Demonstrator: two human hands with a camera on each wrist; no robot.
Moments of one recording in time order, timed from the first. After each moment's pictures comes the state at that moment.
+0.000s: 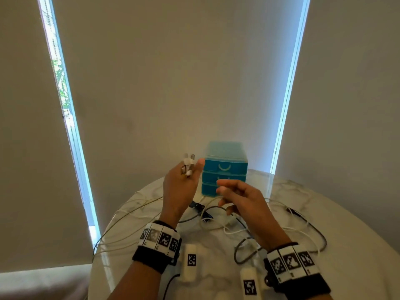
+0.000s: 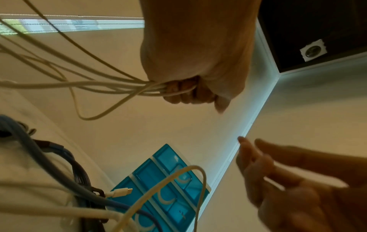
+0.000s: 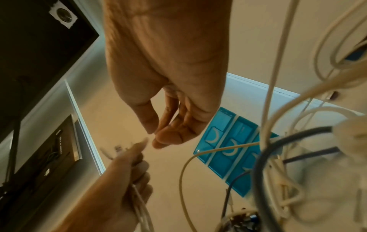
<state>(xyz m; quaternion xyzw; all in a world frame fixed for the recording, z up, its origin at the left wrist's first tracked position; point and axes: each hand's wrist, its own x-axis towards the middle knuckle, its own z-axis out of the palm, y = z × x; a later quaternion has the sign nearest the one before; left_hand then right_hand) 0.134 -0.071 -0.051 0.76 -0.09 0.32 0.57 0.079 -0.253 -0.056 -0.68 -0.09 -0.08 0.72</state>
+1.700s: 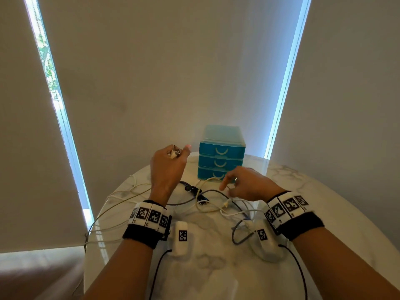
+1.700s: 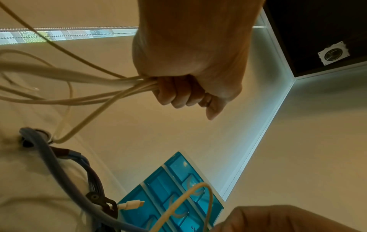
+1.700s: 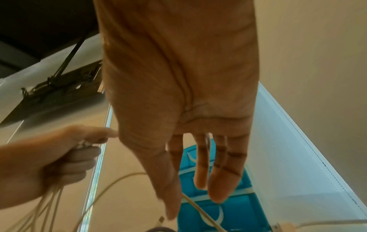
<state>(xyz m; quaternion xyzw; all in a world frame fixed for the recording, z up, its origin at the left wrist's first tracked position) 0.157 -0.050 -0.062 0.74 -0.04 0.32 0.59 0.134 -0.284 -0.039 -0.98 -0.13 0.02 0.17</state>
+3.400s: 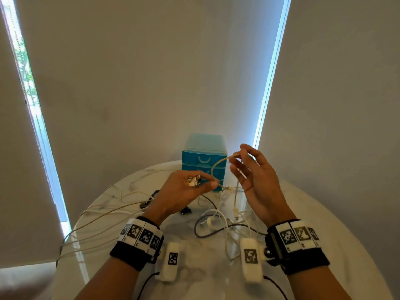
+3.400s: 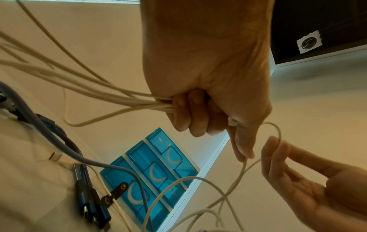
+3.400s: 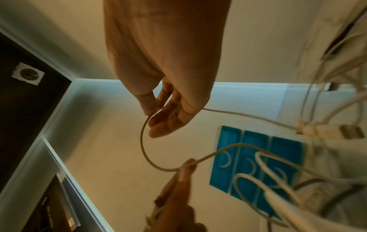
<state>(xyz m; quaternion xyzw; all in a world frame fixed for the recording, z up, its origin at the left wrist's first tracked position) 0.121 -0.098 -0.055 0.81 -0.26 0.11 0.51 0.086 -0.309 -0.021 -0.51 -0.11 -0.16 0.84</state>
